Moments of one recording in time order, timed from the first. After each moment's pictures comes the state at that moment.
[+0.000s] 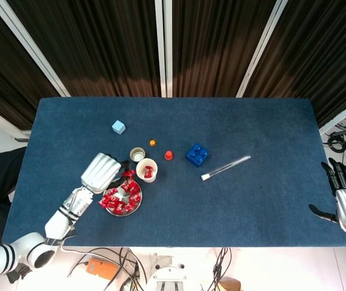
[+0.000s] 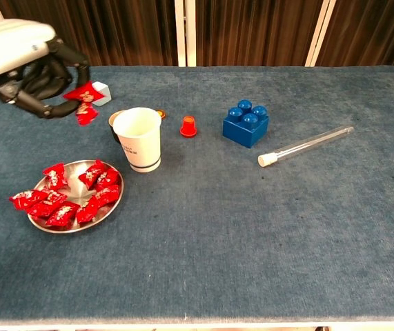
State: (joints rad) left arm -0.61 -1.41 -0.12 -1.59 1.51 1.15 0.24; right arm 0.08 -1.07 0.07 -1.61 -1.53 1.51 0.04
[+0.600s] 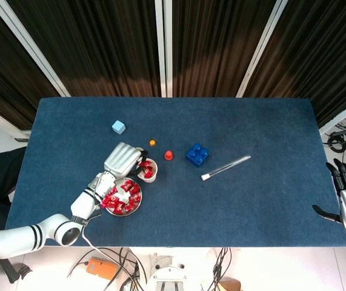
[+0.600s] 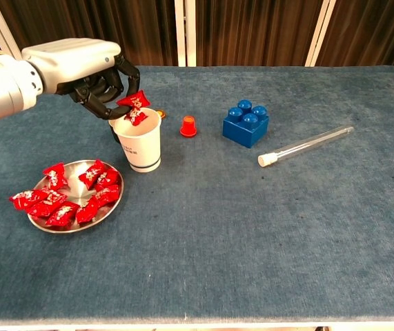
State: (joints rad) left arm -0.77 -1.54 -0.21 -1.46 1.28 0.94 0.31; right arm 0.07 -1.07 0.07 -1.59 -1.51 1.50 0.06
